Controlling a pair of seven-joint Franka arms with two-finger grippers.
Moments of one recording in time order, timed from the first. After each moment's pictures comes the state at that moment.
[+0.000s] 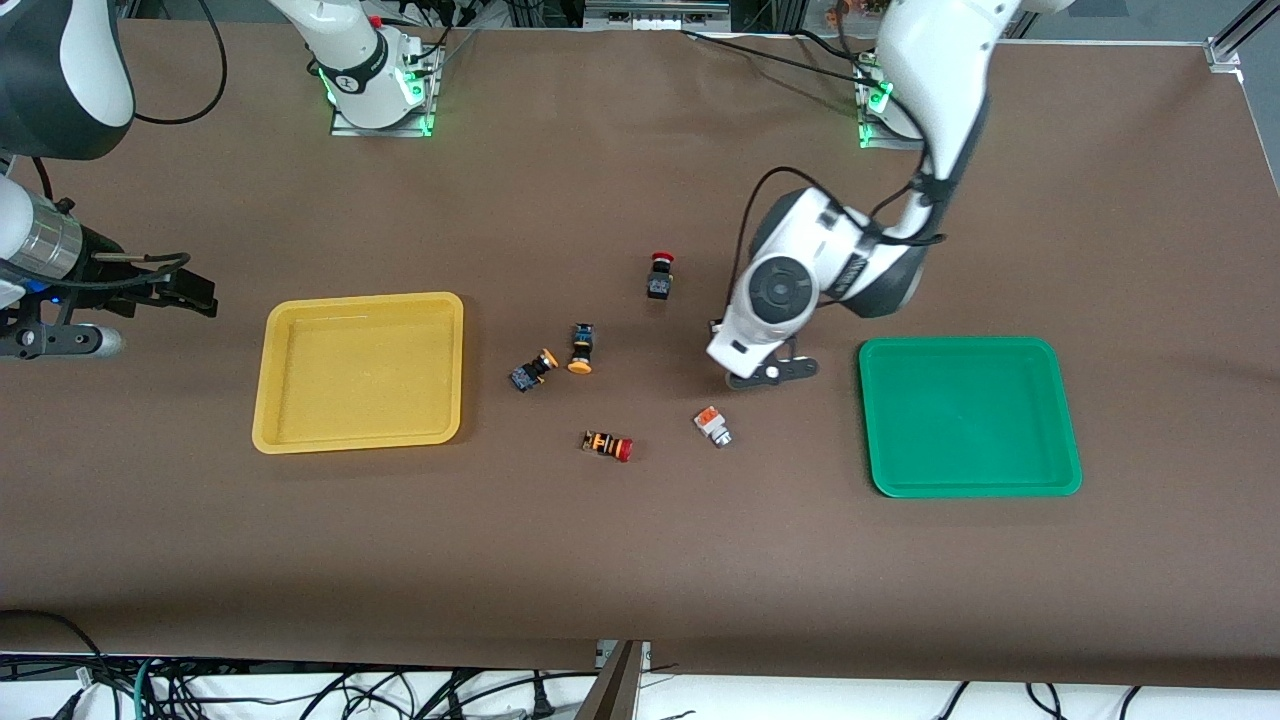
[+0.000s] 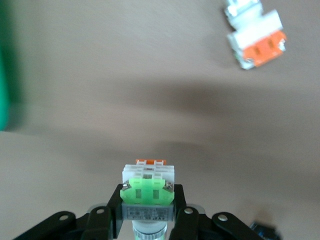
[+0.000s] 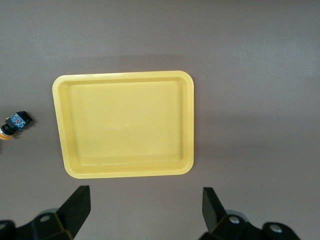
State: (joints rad) left arm -0.46 0.54 -0.06 -1.67 -0.07 1.93 -0.63; right arm -0.10 0.18 0.12 -1.57 -0.06 1.67 0.00
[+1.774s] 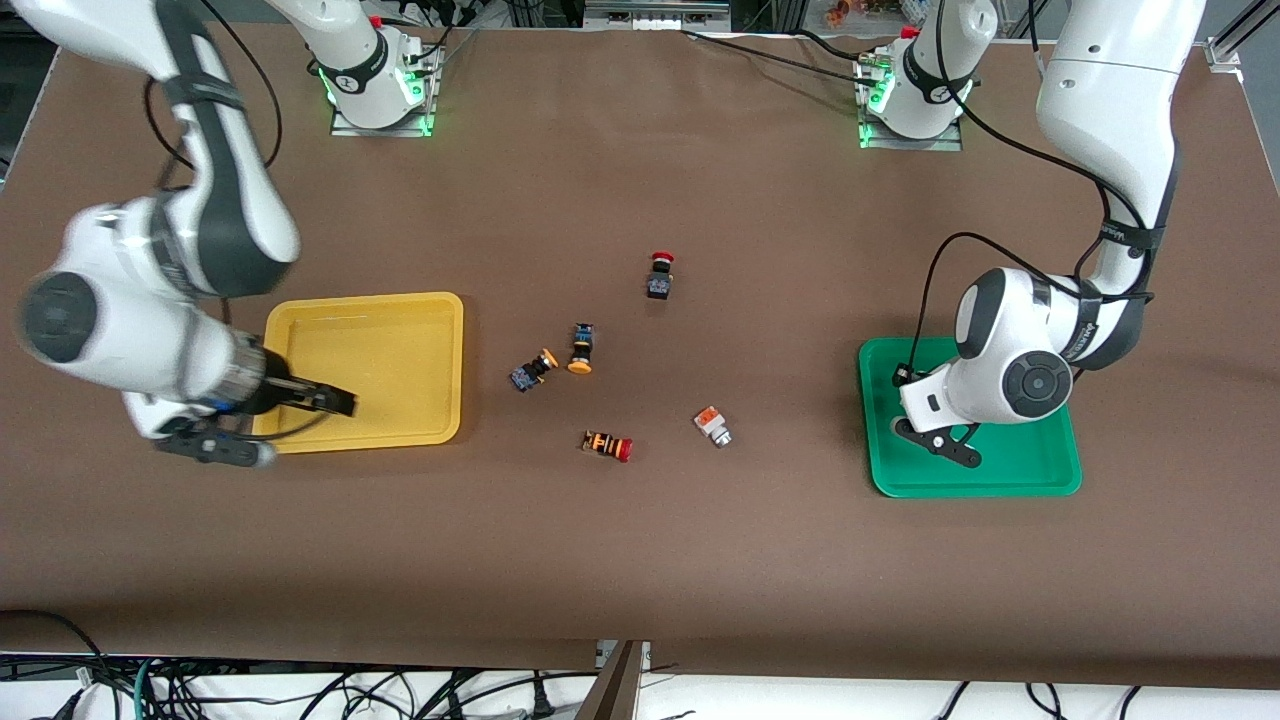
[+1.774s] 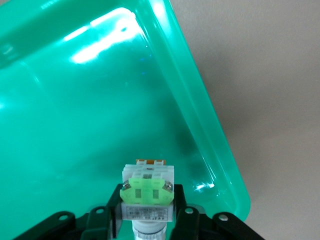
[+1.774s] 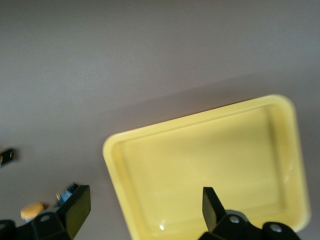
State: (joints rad) left arm -0.09 0.60 -0.06 -1.74 0.04 2.09 0.26; right arm 0.10 0.50 0.12 -1.51 0.00 1.98 0.45
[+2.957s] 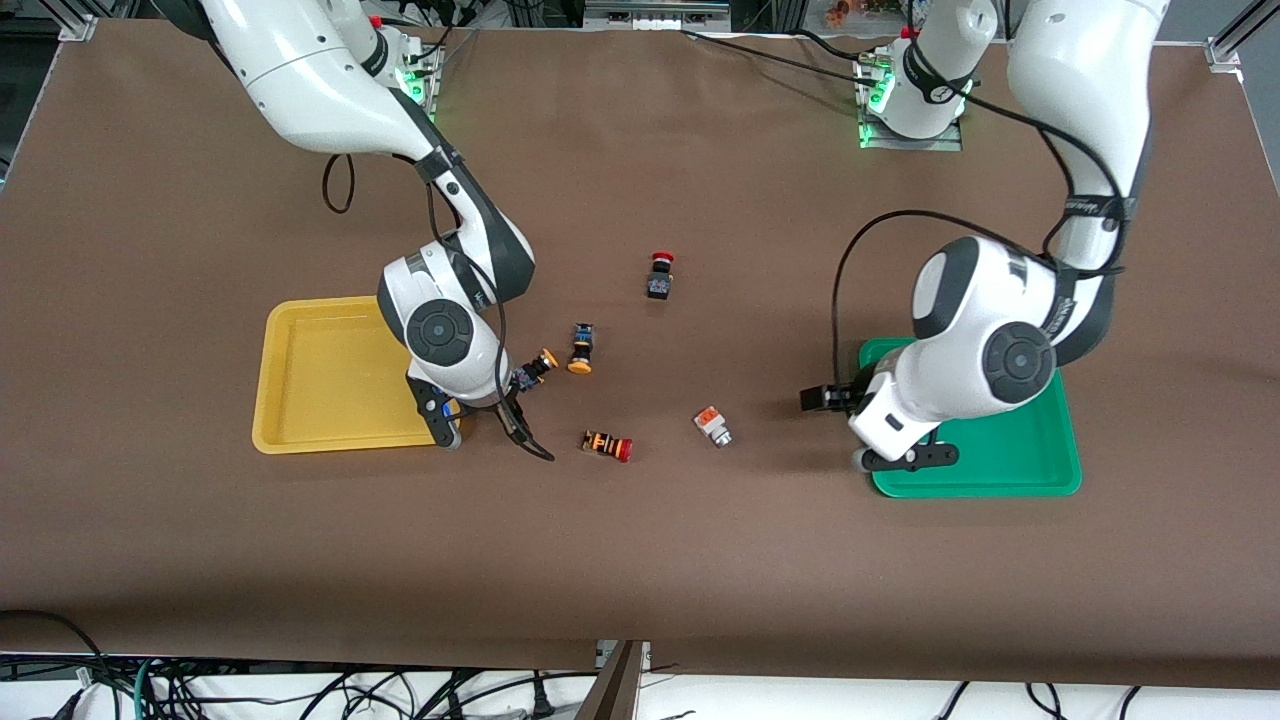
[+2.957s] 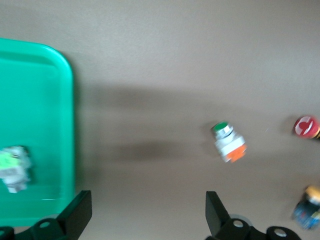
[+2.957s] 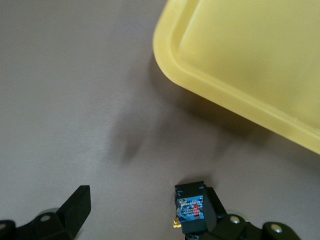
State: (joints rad) left arm -0.20 0.63 -0.14 -1.41 -0.16 1.95 -0.43; right arm 0.39 0.74 0.11 -1.51 -0.09 2.23 1.61
